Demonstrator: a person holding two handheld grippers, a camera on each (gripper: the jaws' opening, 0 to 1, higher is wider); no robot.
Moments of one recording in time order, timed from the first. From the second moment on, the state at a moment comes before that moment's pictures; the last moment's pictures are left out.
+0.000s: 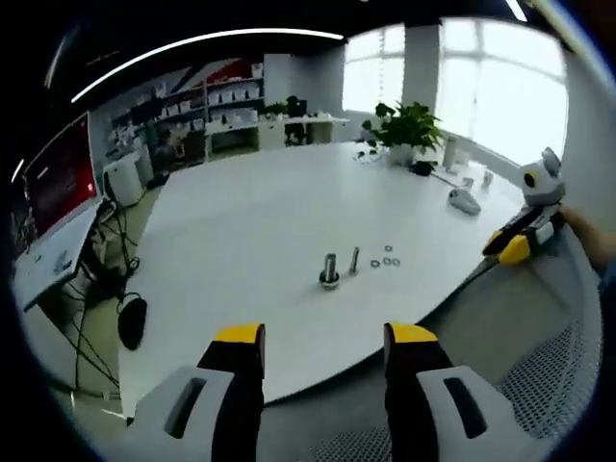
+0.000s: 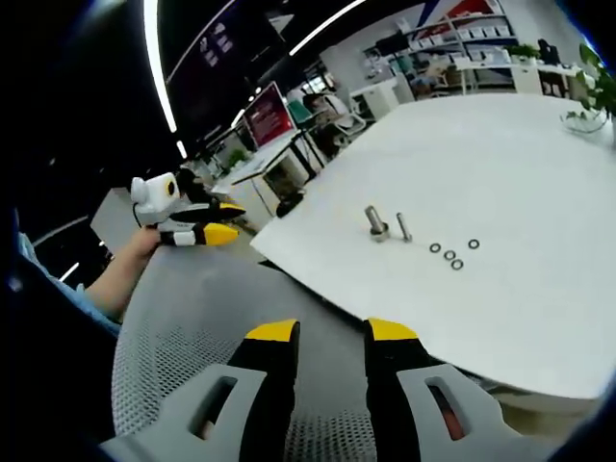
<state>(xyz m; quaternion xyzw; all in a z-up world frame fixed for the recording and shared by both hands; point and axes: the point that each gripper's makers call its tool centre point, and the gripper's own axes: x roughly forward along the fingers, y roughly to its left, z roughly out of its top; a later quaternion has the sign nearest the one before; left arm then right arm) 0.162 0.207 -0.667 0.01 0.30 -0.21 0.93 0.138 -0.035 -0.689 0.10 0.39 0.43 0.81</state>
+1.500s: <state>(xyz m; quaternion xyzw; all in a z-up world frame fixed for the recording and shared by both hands) 0.163 0.222 -0.679 -0.04 0.31 -0.17 0.93 0.249 -0.050 -0.765 -0.25 0.47 0.49 0.69</state>
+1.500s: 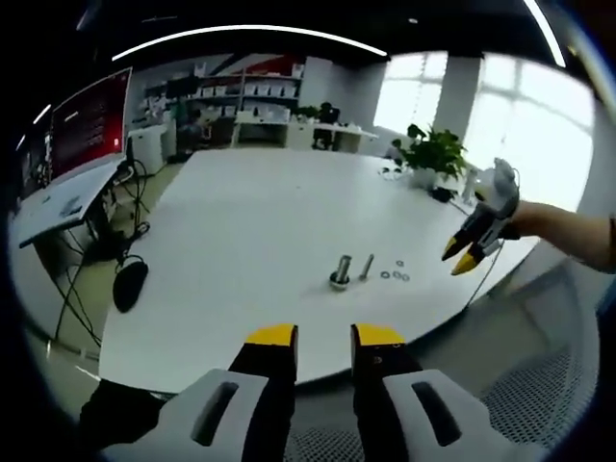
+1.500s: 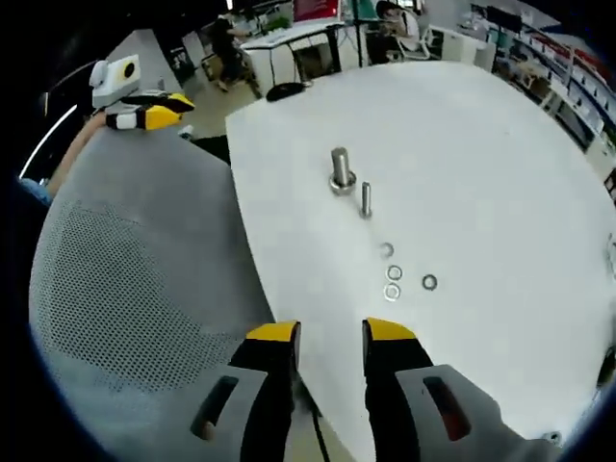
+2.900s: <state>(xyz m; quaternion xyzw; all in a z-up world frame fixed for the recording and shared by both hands) 0.162 0.225 -0.685 -0.02 0.33 -0.16 0.93 0.300 -0.047 -0.843 -0.38 0.51 0.45 0.62</state>
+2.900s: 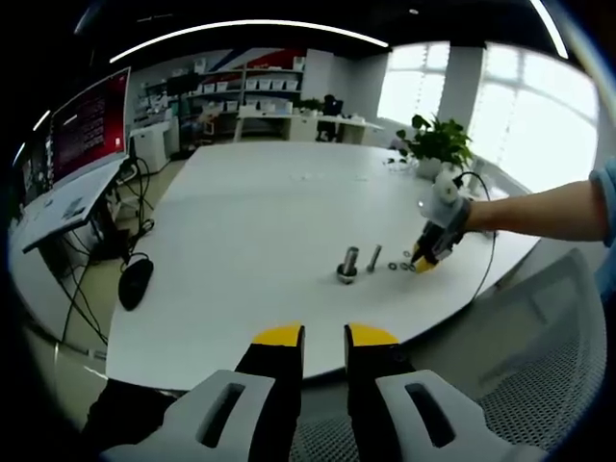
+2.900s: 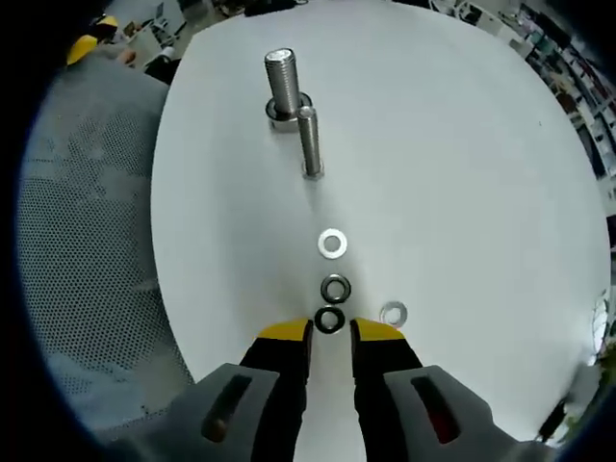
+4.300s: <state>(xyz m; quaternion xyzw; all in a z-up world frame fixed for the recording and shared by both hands) 0.161 0.225 -0.686 -0.03 0.33 -0.16 0.93 0.292 -0.027 -0.845 -0.37 0.49 0.47 0.63</state>
